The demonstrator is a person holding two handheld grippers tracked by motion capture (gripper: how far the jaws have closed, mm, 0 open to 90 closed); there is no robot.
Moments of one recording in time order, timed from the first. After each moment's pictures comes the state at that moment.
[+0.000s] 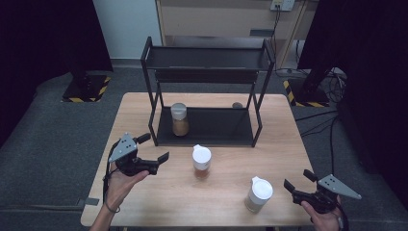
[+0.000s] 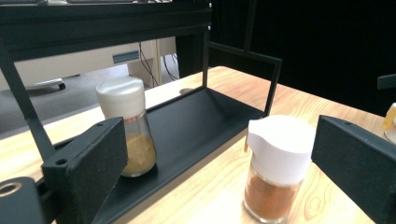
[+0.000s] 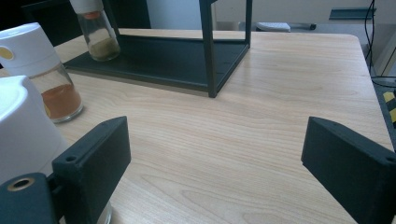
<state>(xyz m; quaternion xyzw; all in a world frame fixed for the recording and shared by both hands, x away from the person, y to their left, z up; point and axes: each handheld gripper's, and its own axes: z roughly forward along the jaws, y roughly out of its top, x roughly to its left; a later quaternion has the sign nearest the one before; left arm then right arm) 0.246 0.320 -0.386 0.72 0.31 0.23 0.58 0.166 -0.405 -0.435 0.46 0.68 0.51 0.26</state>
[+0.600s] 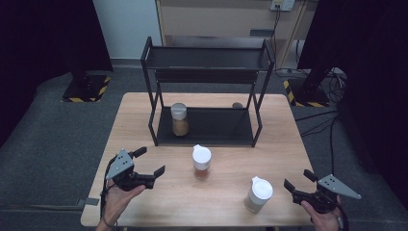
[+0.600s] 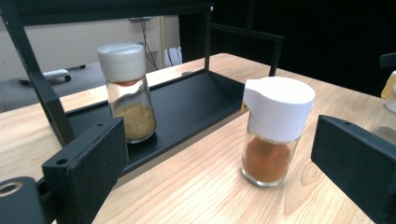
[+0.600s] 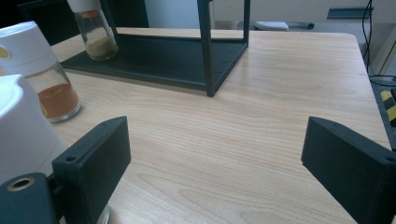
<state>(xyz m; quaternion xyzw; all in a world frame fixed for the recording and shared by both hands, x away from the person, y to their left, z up) 0.219 0.329 -0.419 0.72 0.32 0.23 0.58 0.166 -0.404 -0.434 0.46 0.68 0.51 0.26</state>
